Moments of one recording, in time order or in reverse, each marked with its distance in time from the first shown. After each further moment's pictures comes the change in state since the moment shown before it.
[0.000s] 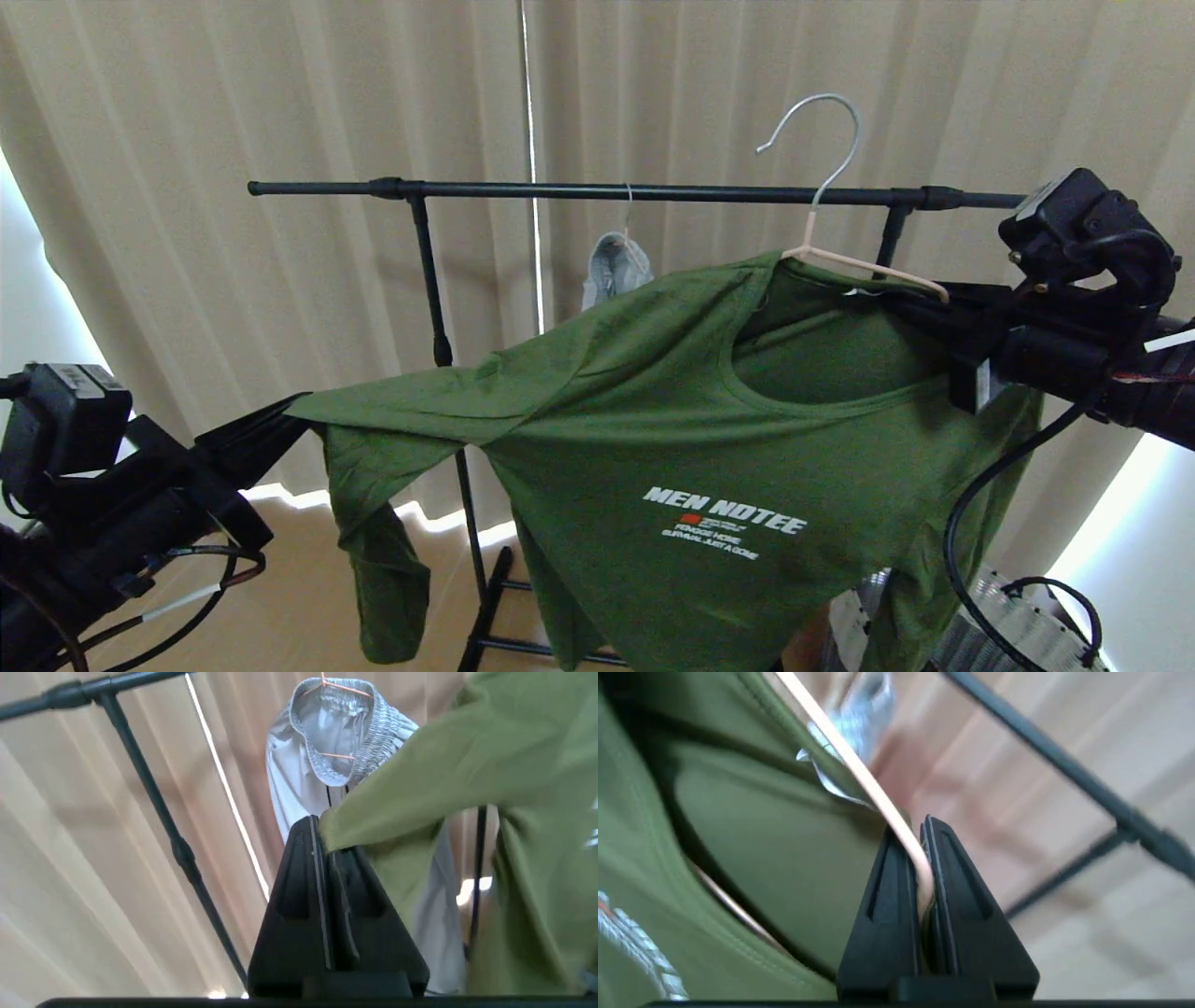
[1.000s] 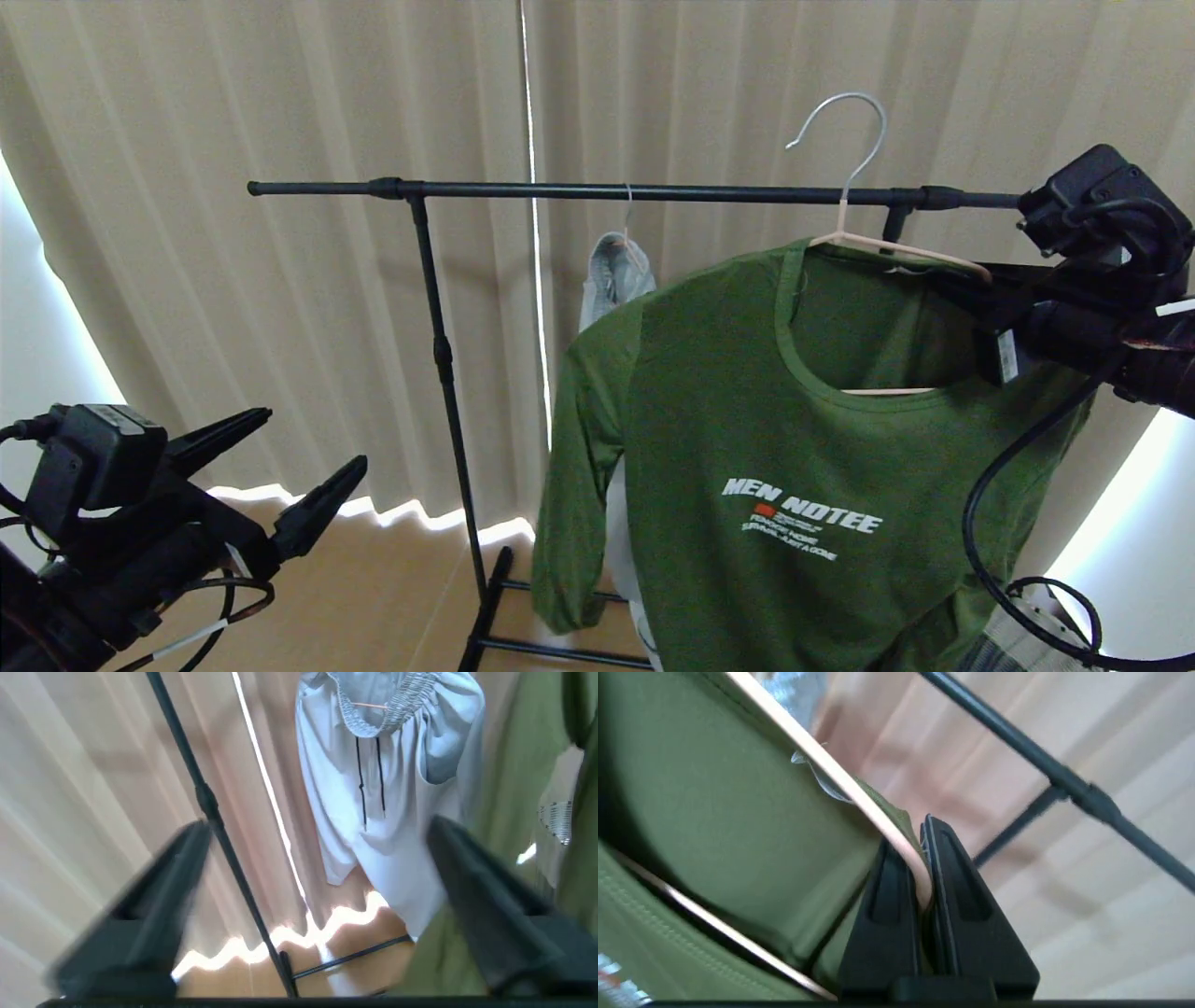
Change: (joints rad) left arm -0.051 0.015 0.084 0.000 0.170 0.048; right arm -0.039 -0.012 -0.051 0.082 -0.178 0.000
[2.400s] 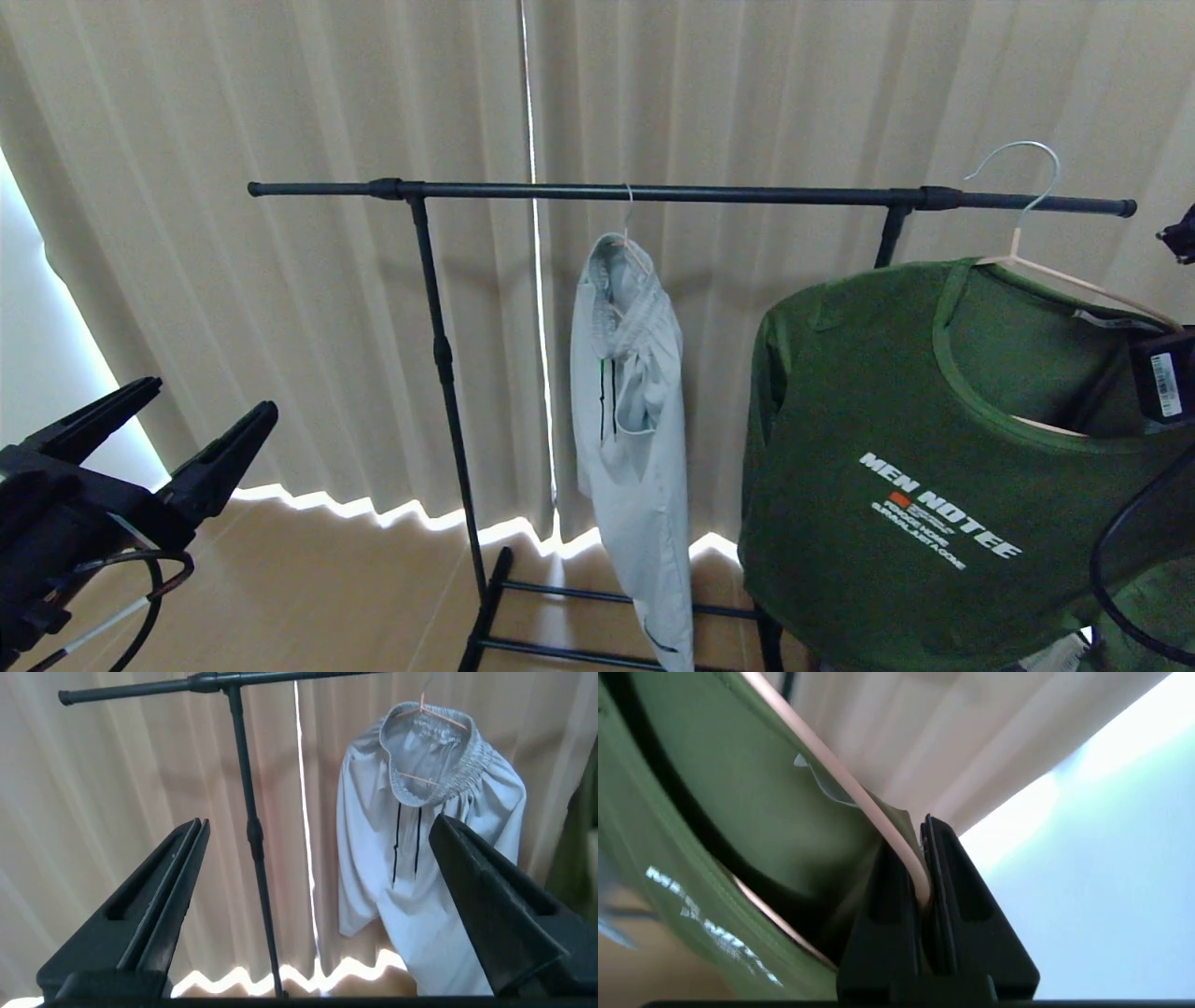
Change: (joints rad) left arm 0.094 -0.211 -0.022 0.085 0.070 -0.151; right arm -0.222 -0.125 -0.038 0.375 -0.300 0.175
